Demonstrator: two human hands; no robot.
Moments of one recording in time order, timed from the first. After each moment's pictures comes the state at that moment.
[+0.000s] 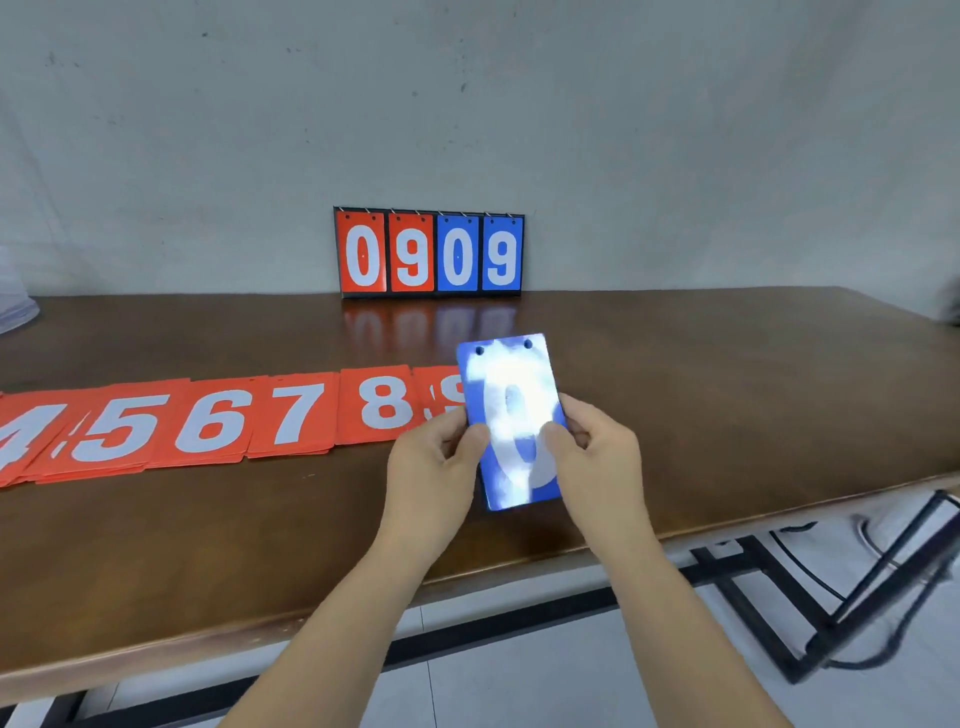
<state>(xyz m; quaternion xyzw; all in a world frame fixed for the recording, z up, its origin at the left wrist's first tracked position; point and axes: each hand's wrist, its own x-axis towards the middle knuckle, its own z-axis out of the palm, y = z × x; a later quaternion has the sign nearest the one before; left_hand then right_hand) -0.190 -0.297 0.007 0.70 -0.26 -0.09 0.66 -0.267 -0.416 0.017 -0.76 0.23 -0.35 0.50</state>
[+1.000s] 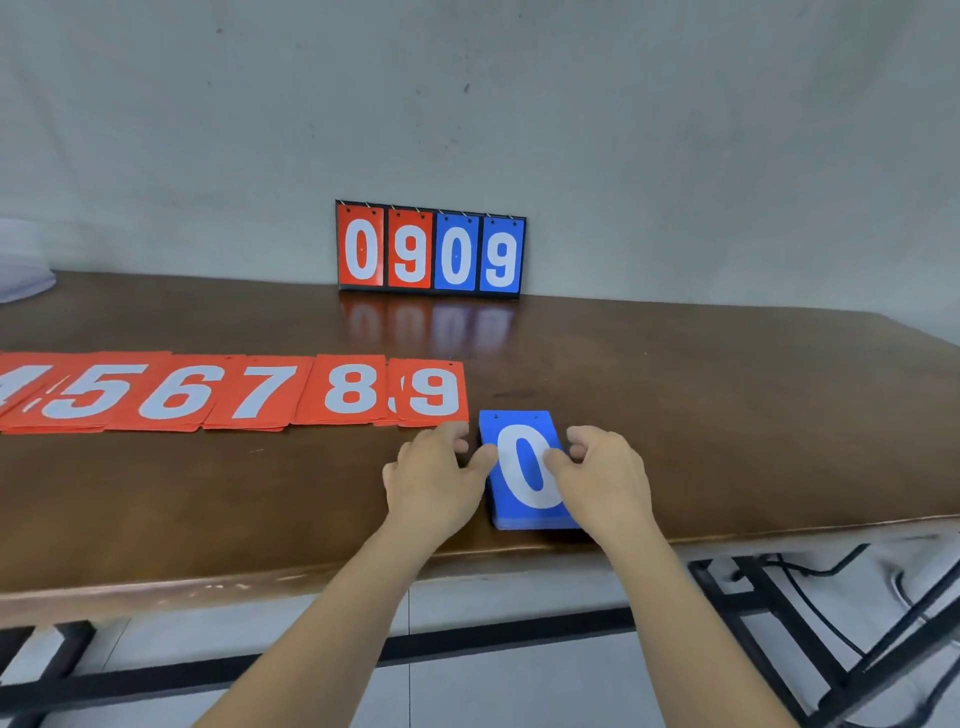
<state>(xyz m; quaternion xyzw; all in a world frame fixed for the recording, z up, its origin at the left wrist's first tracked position) -0.209 -0.359 -0.009 0.89 -0.19 -0.05 0.40 -0.290 -0.488 0.010 -0.88 0.33 -0.16 0.29</state>
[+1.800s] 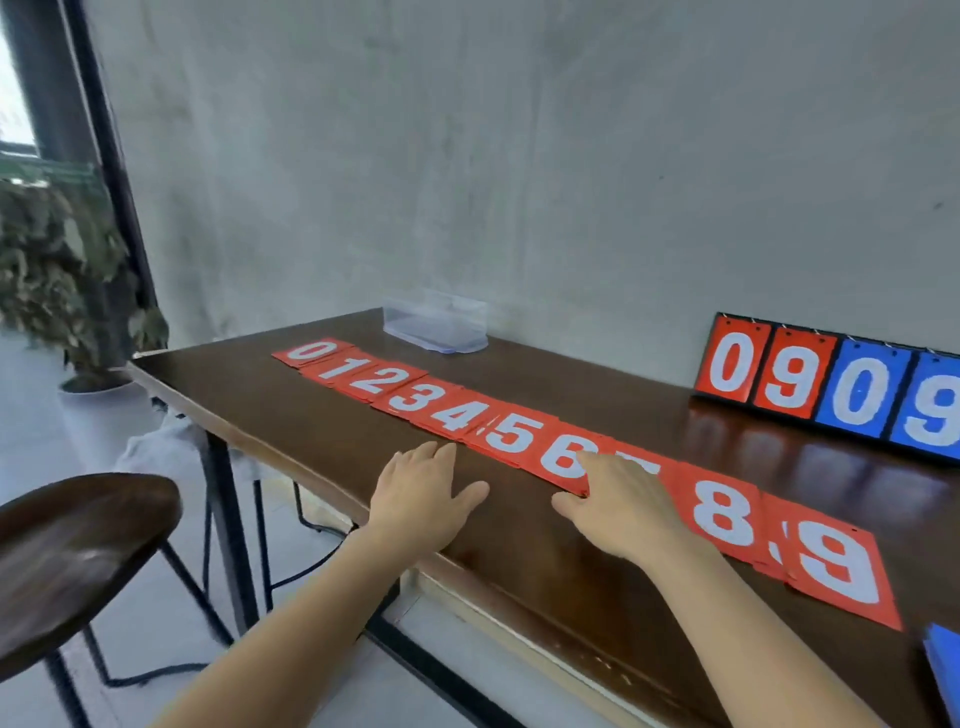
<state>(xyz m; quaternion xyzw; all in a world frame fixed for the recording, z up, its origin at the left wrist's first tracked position) -0.155 -0.062 0.020 0.98 0.05 0.08 0.17 -0.151 -0.250 0.057 -0.99 -0.09 -0.04 0.11</state>
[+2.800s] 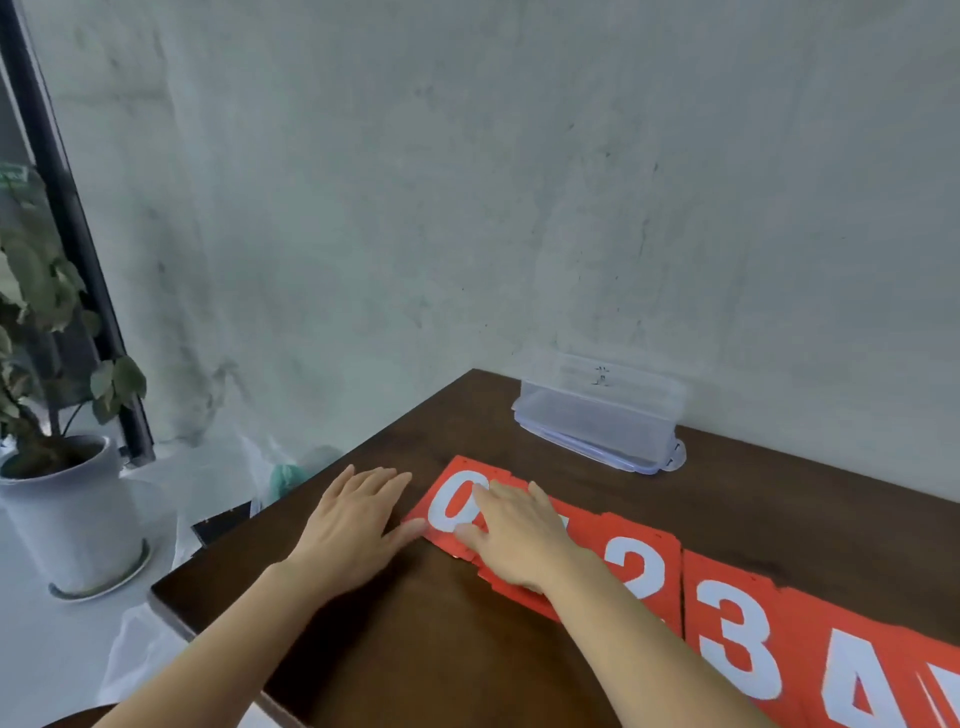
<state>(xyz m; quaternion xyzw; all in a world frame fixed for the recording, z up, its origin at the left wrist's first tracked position) 0.148 0.404 0.005 0.99 -0.05 0.09 0.05 0.168 0.207 0.031 -0.98 -0.21 0.04 0.05</state>
